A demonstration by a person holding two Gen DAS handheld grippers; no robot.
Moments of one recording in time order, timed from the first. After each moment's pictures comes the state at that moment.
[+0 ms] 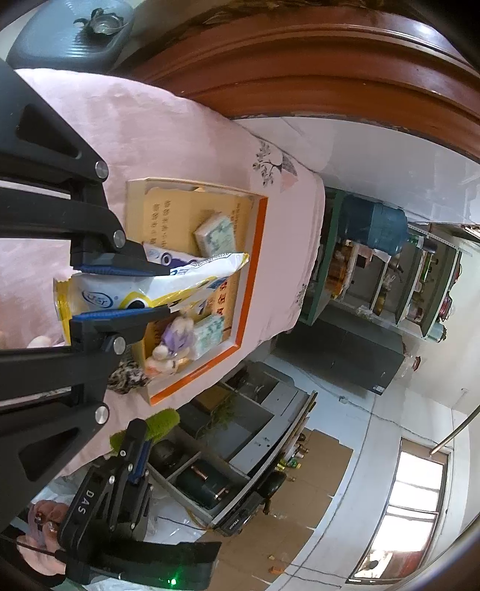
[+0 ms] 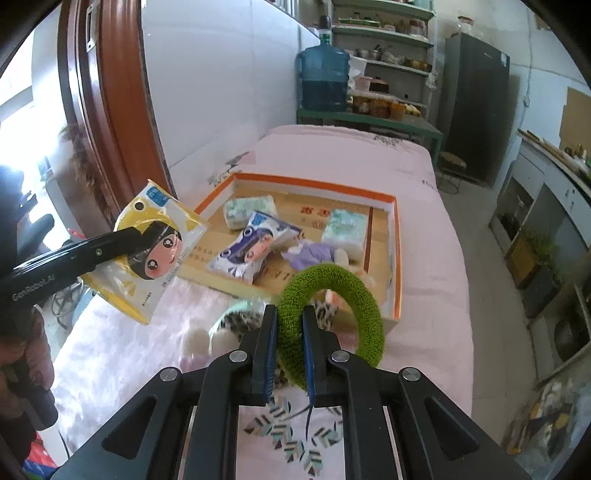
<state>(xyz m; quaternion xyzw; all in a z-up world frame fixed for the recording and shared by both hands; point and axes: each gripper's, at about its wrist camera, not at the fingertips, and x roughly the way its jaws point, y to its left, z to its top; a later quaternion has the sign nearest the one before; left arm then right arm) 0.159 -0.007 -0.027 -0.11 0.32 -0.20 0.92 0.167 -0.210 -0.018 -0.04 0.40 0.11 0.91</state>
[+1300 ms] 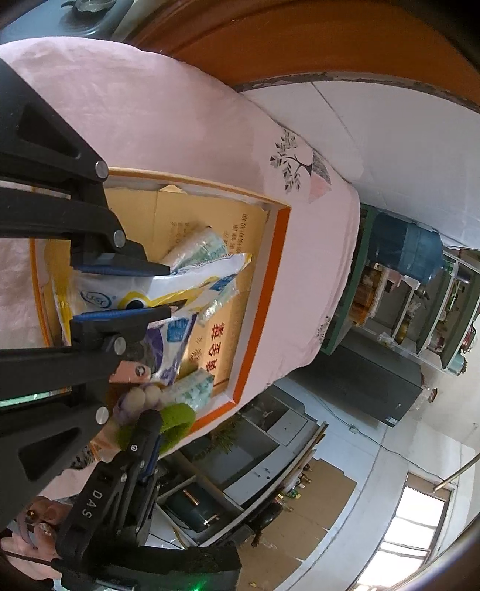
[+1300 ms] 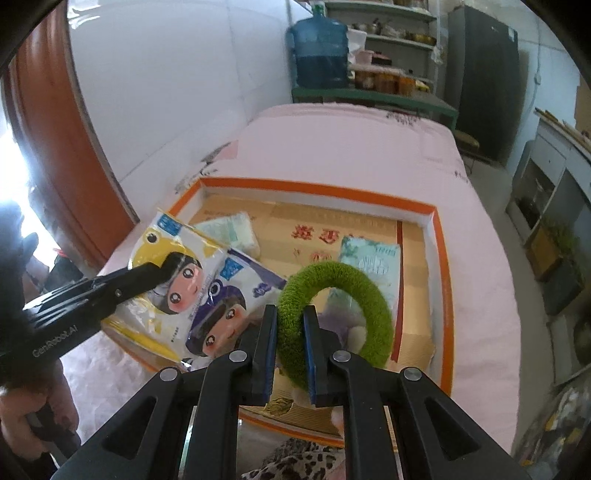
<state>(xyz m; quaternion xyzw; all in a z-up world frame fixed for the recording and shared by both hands) 0.282 -0.013 -0.087 -0.13 0.38 -0.18 0.90 0.310 -0.202 -0.072 -0.01 0.44 0.12 0.89</state>
